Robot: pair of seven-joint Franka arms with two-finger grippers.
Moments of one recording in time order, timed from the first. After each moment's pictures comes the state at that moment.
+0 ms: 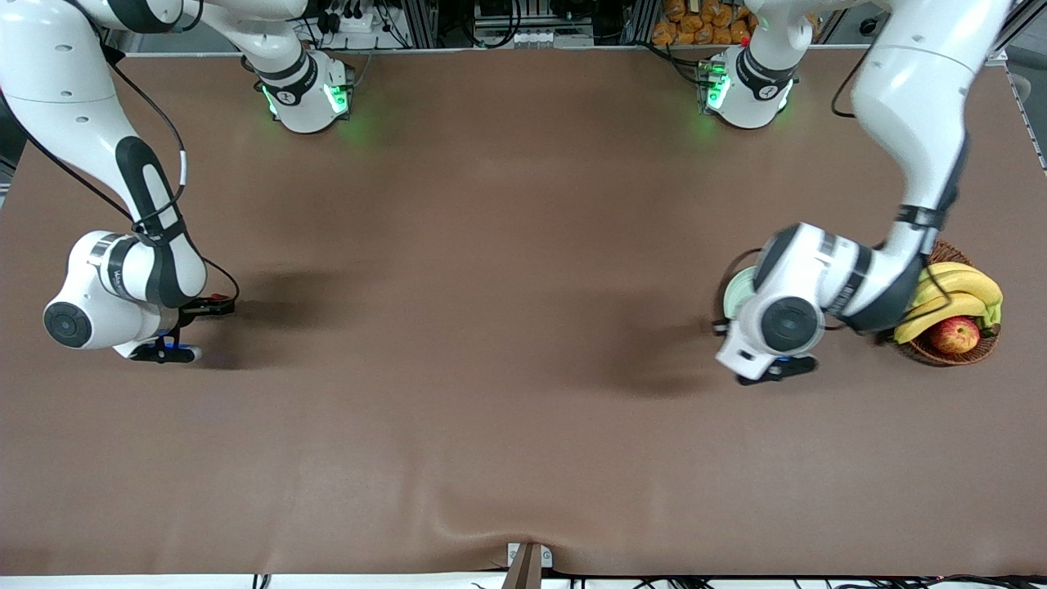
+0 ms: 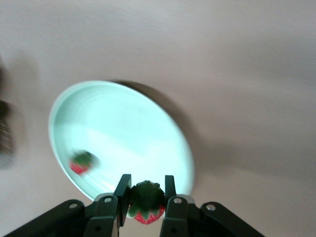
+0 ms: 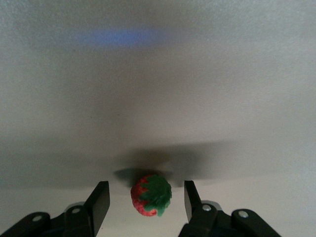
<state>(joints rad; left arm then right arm) 0.17 0.64 -0.46 -1.66 0.45 1.83 -0.66 -0.07 0.59 -0.15 -1.88 -0.01 2.06 -0.17</state>
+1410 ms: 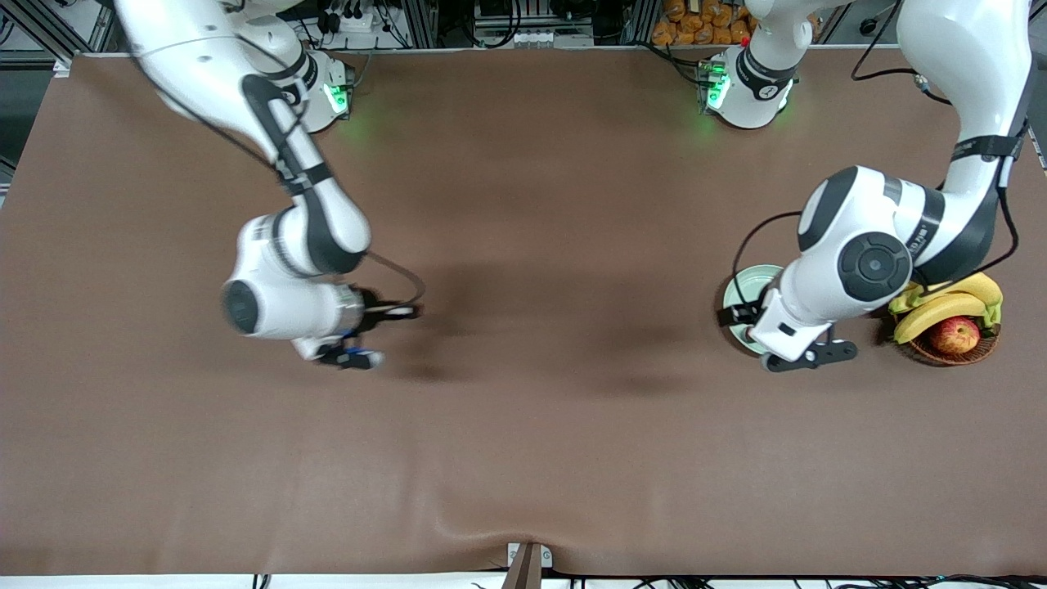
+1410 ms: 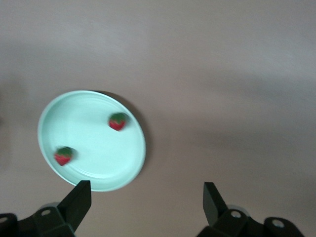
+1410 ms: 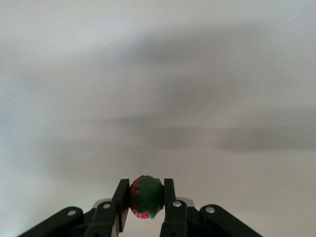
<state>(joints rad) 0.26 0.45 -0.64 -1.66 0.25 1.86 -0.59 0.40 0.55 0.00 -1.75 0.65 2.10 0.17</state>
